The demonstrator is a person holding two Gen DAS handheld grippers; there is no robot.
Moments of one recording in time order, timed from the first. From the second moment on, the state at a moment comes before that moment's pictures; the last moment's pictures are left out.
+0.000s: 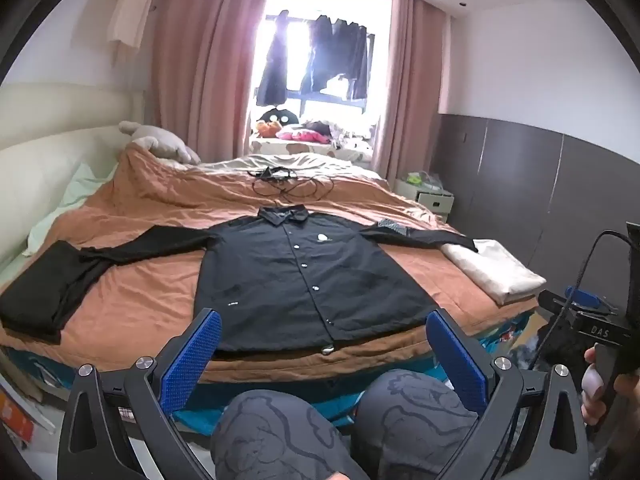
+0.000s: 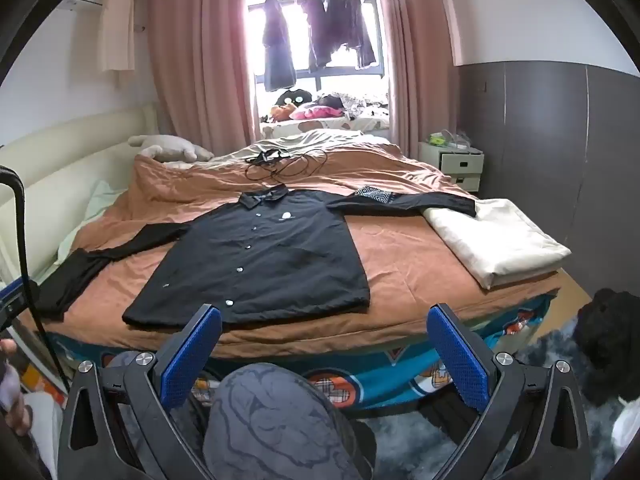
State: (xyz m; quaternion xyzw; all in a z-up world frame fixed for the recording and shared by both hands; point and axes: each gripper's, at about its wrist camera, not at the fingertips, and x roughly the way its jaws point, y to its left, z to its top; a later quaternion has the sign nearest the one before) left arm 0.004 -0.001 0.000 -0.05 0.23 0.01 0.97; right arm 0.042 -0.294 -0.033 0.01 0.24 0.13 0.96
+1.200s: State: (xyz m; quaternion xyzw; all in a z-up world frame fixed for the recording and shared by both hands) left arm -0.012 0.003 0.005 -0.05 0.21 0.01 0.98; right arm 0.039 -0.288 -0.034 0.01 0.24 0.13 0.96
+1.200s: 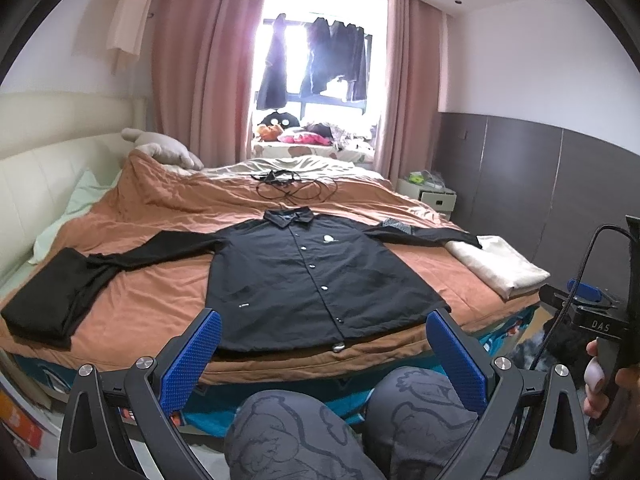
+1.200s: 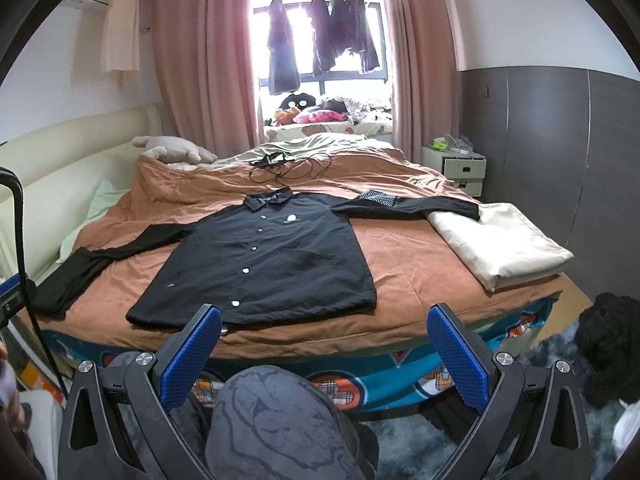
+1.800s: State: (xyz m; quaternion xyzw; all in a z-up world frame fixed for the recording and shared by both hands) left arm -0.020 0.005 0.007 -0.05 0.20 0.01 0.98; right arm 0.034 -0.285 -0.035 0.01 0.24 0.13 0.96
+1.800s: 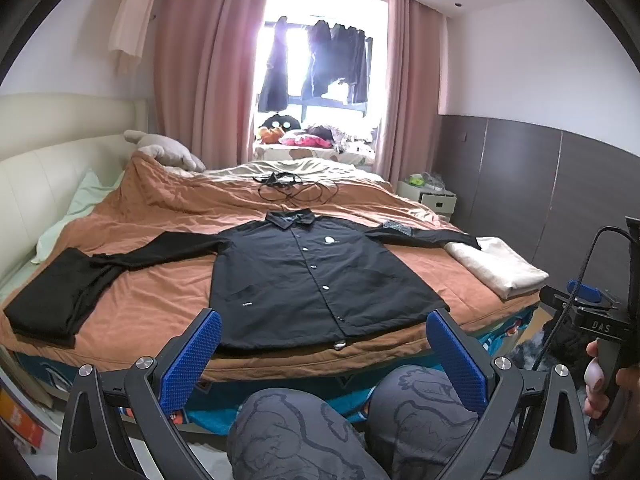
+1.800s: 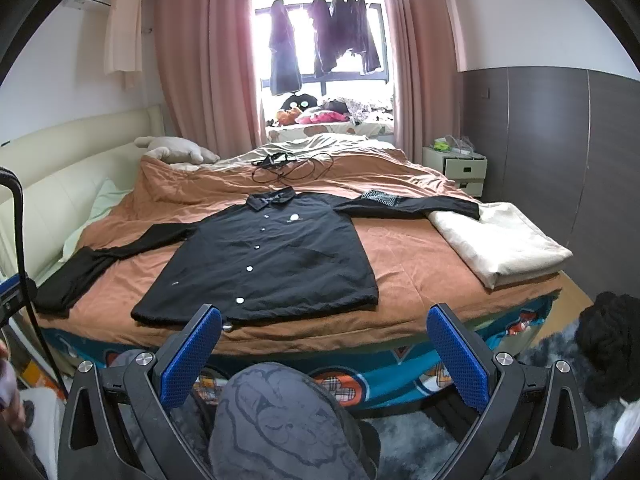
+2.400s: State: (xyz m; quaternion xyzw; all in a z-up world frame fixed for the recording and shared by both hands) left arm -0.021 0.002 0.008 -0.06 0.20 0.02 0.98; right arm 0.031 -0.286 -0.032 0.02 0.24 0.13 0.96
